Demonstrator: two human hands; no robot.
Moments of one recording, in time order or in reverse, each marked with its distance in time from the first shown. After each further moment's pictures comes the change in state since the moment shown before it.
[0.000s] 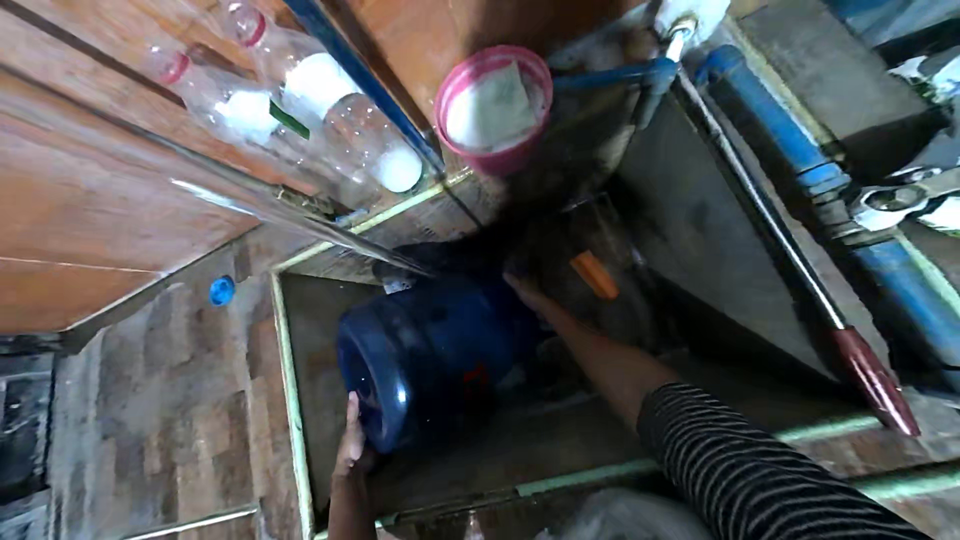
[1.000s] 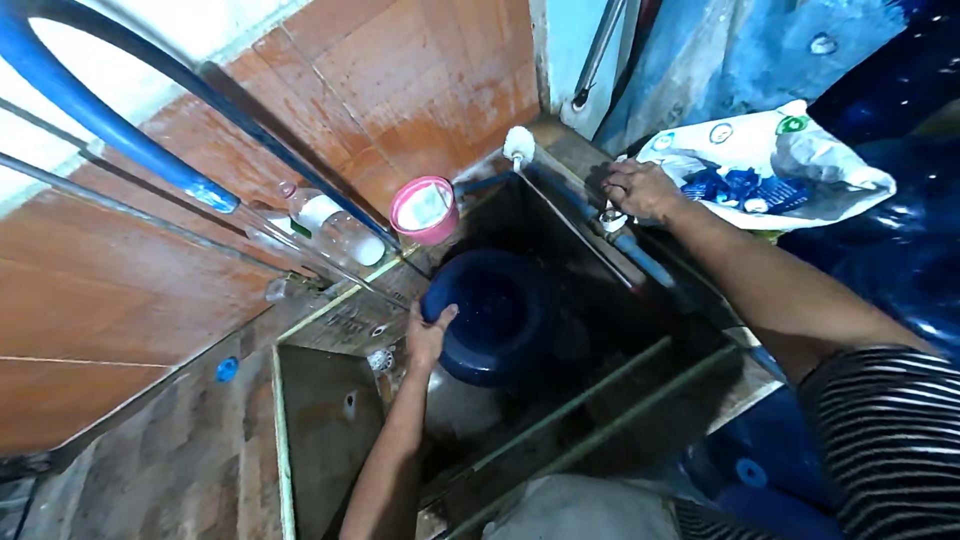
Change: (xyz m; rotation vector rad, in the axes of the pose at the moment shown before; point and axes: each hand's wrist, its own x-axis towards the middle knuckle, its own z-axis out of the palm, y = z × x) left_hand -0.097 0.128 0.227 0.454 -0.301 0.674; right_hand -0.223 -0.089 -0.365 -0.977 0.681 -0.580
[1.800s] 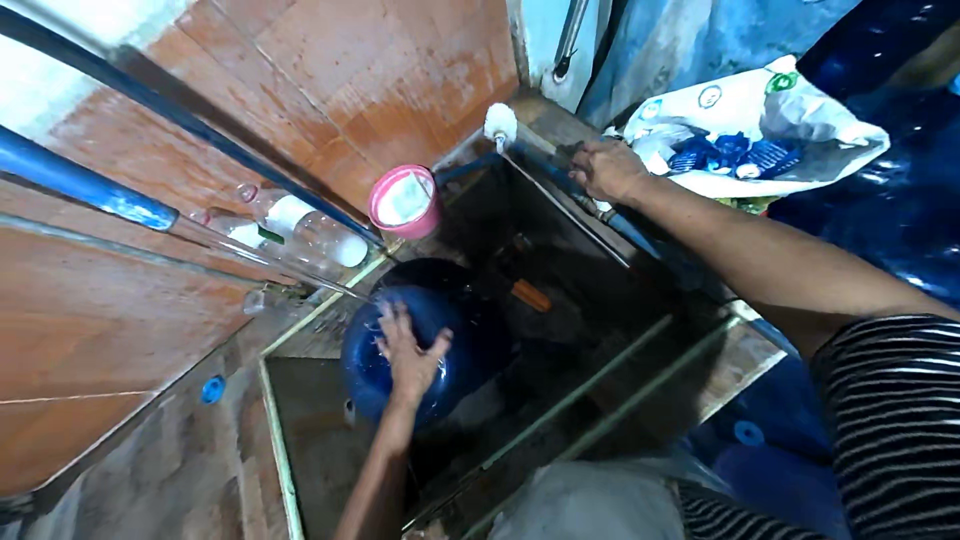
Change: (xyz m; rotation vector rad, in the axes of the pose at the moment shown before) left_hand -0.020 -0.027 -0.031 0.476 -0.030 0.266; right_hand 0.008 -0.069 -0.006 -0.015 -0.079 0.083
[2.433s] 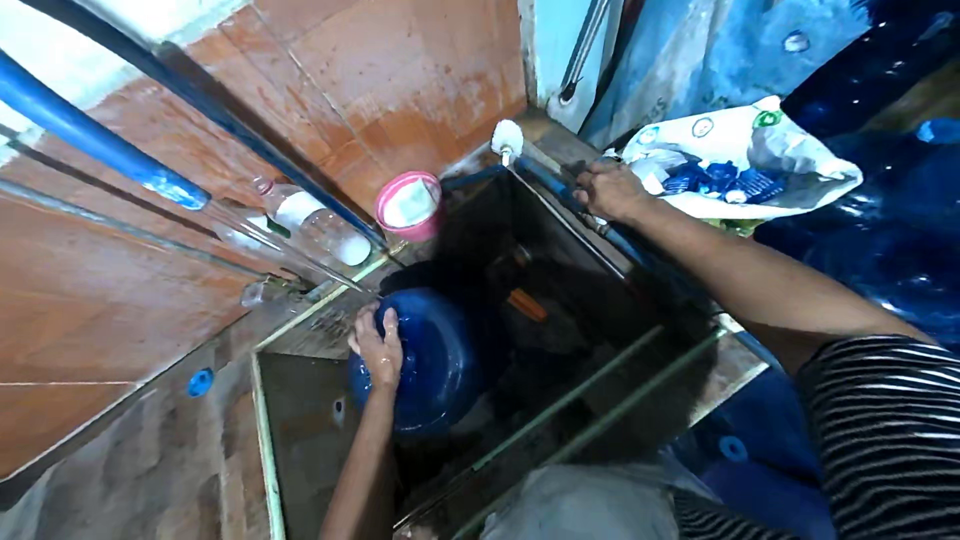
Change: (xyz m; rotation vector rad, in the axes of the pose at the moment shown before) left_hand 0.032 -0.033 -0.003 -0.081 0.353 -0.106; right_hand -0.011 -0.007 -0.004 -0.064 -0.017 0.031
